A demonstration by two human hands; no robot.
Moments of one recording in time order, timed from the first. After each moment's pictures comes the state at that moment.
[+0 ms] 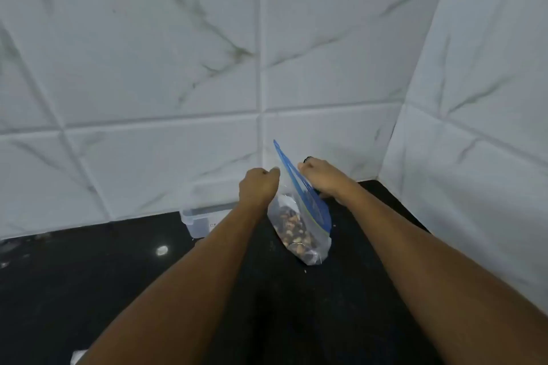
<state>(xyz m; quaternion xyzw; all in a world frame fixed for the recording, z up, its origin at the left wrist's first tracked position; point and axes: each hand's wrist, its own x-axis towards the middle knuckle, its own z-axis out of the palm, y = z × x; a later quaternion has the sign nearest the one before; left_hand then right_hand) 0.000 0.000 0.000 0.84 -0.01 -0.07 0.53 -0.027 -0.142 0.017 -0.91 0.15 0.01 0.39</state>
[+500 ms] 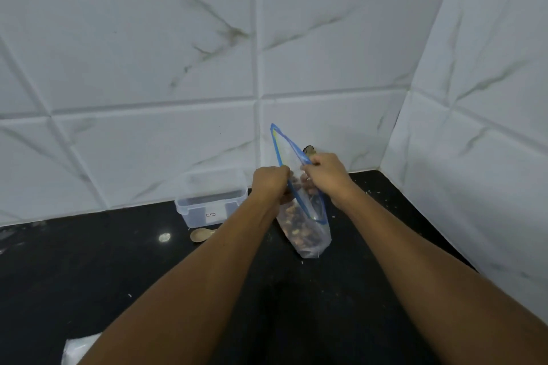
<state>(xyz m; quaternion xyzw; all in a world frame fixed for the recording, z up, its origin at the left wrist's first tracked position) -0.007 -0.031 -0.009 0.66 0.09 -0.20 0.72 -0.033 -0.146 -0.003 -0.84 0.19 -0.08 0.50</state>
